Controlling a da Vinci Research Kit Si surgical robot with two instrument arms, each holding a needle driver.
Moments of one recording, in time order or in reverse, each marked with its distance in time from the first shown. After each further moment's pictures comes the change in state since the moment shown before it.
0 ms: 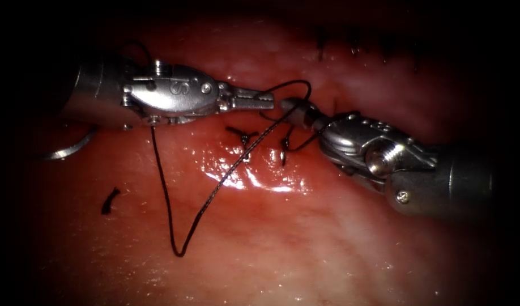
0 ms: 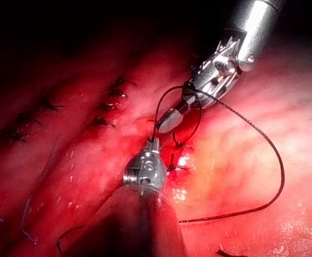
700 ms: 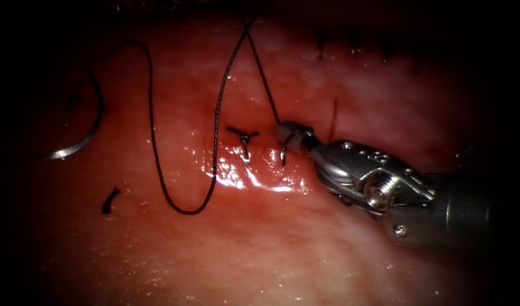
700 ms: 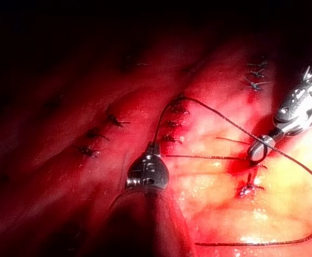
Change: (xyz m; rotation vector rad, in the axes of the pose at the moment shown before) right arm -0.003 -0.001 -0.001 0.053 0.021 -0.046; left arm 0.006 -0.015 -0.002 0.115 0.026 0.025
